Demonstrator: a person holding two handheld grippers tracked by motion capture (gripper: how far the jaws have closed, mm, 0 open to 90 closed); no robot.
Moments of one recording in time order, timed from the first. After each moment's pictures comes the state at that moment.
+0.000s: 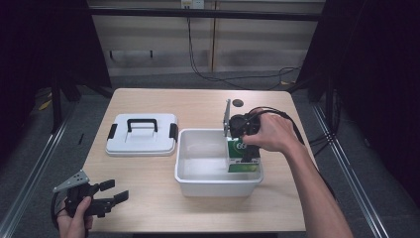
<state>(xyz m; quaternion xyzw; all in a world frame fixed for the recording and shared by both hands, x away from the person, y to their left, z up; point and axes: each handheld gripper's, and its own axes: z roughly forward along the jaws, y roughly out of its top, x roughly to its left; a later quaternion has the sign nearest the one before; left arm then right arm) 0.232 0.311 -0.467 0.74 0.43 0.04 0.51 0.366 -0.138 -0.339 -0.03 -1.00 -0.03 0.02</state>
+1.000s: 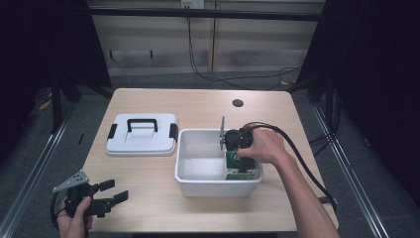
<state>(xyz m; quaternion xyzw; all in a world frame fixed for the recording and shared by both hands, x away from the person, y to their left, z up) 0.232 0.312 -0.466 0.74 0.43 0.04 0.51 0.367 -0.132 -0.399 -0.05 -1.00 0.00 0.03</state>
